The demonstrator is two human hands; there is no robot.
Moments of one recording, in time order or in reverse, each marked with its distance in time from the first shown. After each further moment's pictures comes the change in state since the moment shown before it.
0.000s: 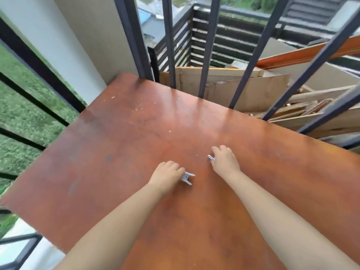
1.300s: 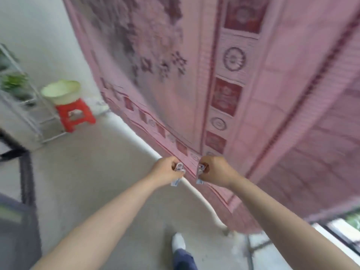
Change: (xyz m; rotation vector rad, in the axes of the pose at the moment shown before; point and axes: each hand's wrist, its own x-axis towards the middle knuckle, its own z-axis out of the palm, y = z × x) left_hand -0.999 0.385 0.196 -1.061 1.136 -2.226; right_hand -0.929 -0.473 0.215 -0.280 -0.747 -2.116
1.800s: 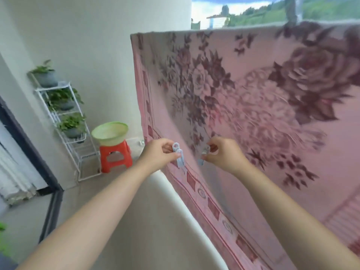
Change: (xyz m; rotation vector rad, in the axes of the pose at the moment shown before) left_hand 0.248 -0.072 -0.391 -0.207 0.504 0.152; right_hand 0.433 -0.212 -0.071 0.043 0.284 -0.314
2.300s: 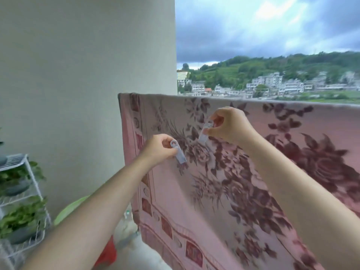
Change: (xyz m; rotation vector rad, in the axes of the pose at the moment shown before) left_hand 0.390 -0.009 -0.204 0.028 0.000 0.286; right_hand 0.416 -0.101 0.001 -0.161 0.366 -0.008
